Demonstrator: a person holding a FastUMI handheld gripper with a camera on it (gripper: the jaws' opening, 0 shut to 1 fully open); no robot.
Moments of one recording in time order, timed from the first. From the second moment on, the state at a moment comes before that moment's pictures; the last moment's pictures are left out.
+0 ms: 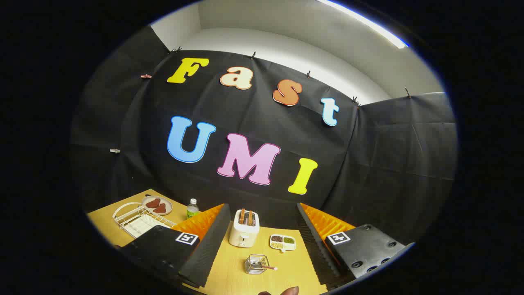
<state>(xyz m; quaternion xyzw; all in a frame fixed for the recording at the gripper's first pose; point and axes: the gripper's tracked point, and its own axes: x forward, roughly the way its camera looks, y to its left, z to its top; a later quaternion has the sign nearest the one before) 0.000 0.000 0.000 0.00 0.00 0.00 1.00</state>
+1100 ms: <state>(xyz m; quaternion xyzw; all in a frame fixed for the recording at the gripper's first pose) -0.001 0.021 -0.020 0.02 0.03 0.03 1.00</state>
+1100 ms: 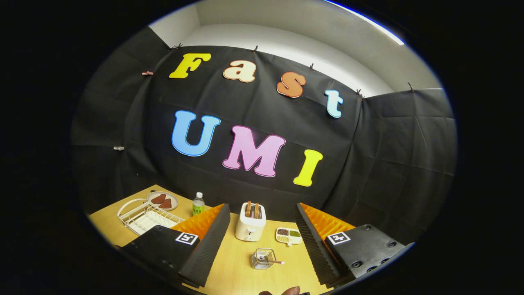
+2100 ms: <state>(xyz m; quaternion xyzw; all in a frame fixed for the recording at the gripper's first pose) 0.104 0.190 -0.229 0.04 0.35 0.12 0.93</state>
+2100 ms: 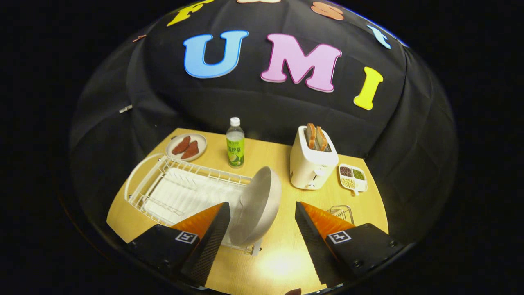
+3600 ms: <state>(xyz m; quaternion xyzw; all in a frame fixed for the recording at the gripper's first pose) 0.180 0.209 -0.215 -0.08 0.35 0.00 0.93</state>
